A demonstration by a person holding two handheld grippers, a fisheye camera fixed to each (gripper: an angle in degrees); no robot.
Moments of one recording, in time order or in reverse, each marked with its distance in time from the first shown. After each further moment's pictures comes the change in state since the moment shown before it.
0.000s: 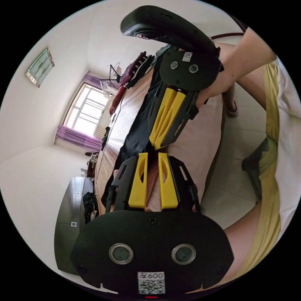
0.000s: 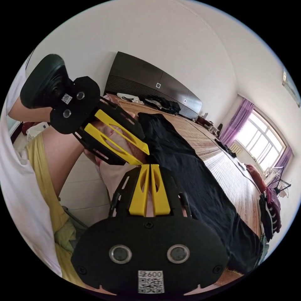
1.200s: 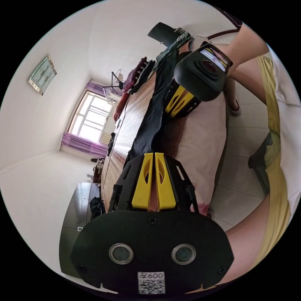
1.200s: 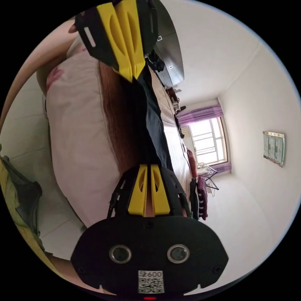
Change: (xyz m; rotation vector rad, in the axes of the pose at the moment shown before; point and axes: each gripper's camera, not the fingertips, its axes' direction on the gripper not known) left arm 0.078 -0.005 0.019 0.061 -0.047 0.032; right arm -0.152 -0.207 0.164 -0.514 0.617 -0.322
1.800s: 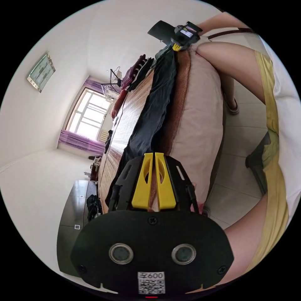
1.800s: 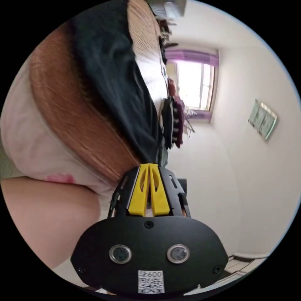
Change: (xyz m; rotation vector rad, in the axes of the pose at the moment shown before) left arm -0.132 -0.107 0.043 -0.026 0.038 -0.008; right arm 0.206 0.091 -0.006 -0.670 0.218 0.082
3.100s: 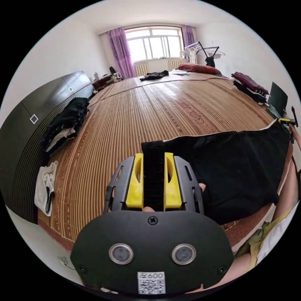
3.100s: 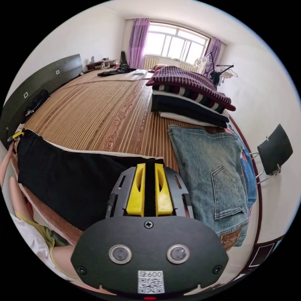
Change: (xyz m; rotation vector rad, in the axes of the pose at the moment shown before) left arm -0.789 -0.001 0.288 -0.254 0.185 -0.970; right arm 0.412 -0.123 -0.098 0.062 -0.976 0.629
